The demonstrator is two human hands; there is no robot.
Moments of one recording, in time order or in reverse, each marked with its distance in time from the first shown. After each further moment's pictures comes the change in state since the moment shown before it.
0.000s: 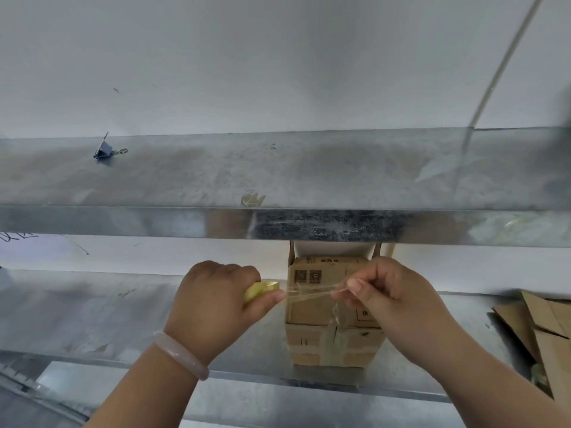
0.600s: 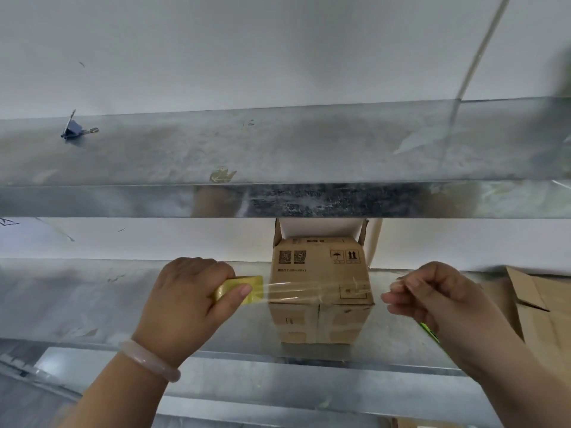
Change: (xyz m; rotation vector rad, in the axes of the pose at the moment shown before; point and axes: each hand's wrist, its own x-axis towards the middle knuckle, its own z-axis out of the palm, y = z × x) left_hand -0.026 -0.007 0.011 -0.077 0.046 0.033; right_hand -0.022 0.077 -0.040 0.627 0.166 0.181
